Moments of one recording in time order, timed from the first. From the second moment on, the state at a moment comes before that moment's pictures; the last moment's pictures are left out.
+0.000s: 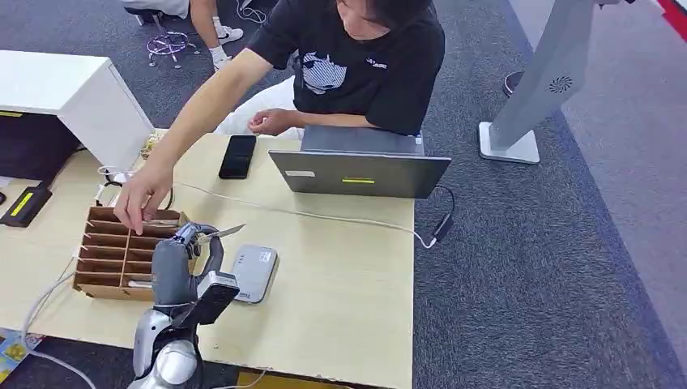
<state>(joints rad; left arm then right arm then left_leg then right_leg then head) -0.03 0.03 -0.20 -1.47 -0.68 0.59 -0.30 -0.08 0.22 -0.14 -0.19 0.43 -0.58 0.15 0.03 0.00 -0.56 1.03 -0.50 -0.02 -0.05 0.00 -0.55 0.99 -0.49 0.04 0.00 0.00</state>
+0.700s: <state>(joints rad) 0.02 0.01 -0.12 -1.45 -0.77 0.59 -0.29 -0.07 0.23 -0.14 -0.19 0.46 -0.58 0.16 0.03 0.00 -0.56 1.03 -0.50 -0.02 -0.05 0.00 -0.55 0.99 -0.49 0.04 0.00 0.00</state>
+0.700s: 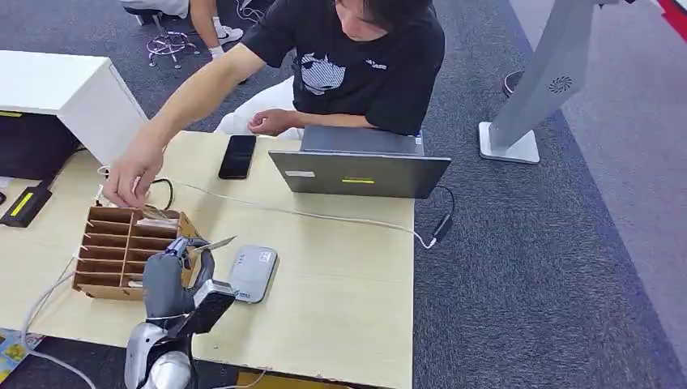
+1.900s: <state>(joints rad) -0.01 0.00 -0.12 -1.32 -1.01 0.61 -0.22 -0.08 0.23 -0.14 -0.20 0.52 -0.58 0.19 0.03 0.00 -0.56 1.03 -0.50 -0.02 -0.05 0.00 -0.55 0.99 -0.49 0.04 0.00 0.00</state>
